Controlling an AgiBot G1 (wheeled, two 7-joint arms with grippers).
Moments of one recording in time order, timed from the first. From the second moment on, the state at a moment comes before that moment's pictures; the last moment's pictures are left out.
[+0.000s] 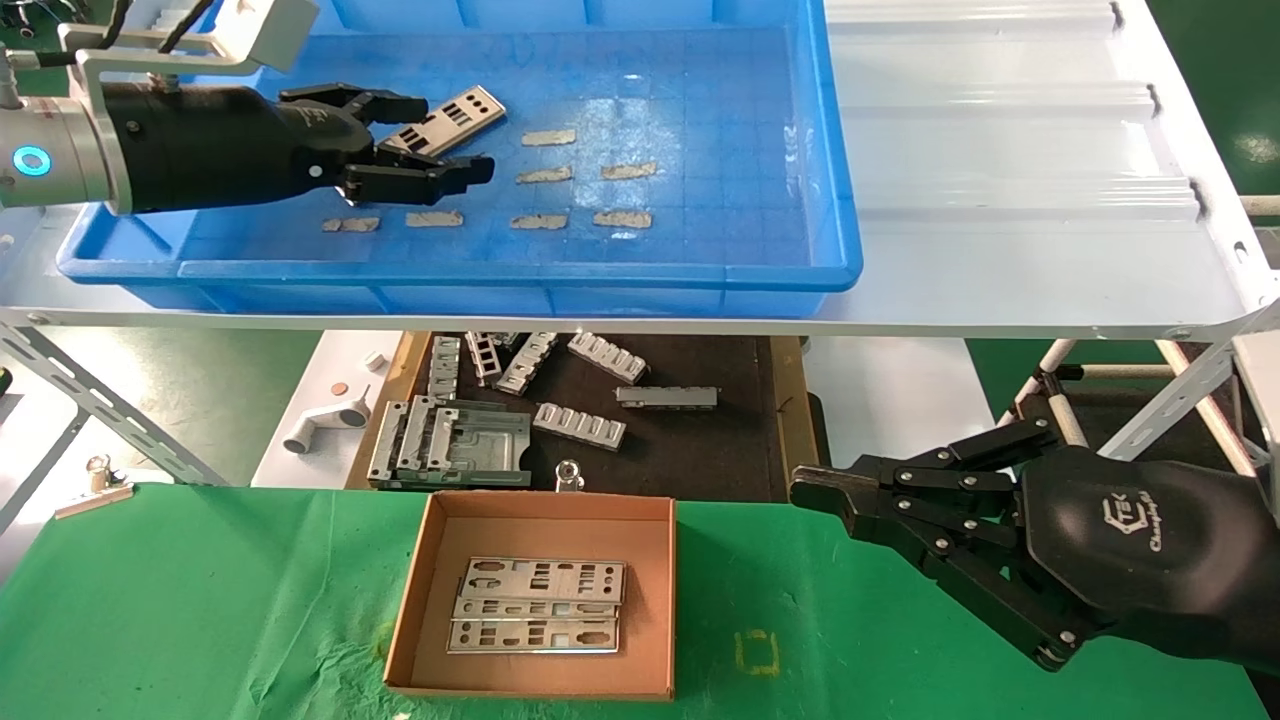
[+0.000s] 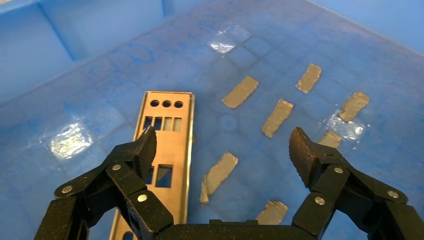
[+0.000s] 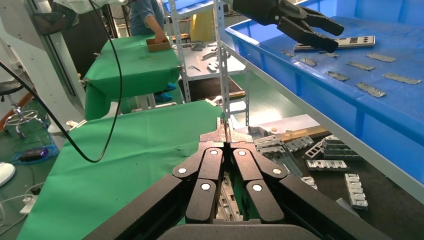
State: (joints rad) left arm -1.99 1.06 0.54 -0.02 1.35 1.25 0.08; right arm 1.09 -0.54 -0.44 1.22 -0.61 -1.40 0.09
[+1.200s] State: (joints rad) left arm -1.99 1.07 0.53 0.00 1.33 1.16 0.11; right arm 1.09 -0.54 -0.44 1.22 -0.61 -1.40 0.09
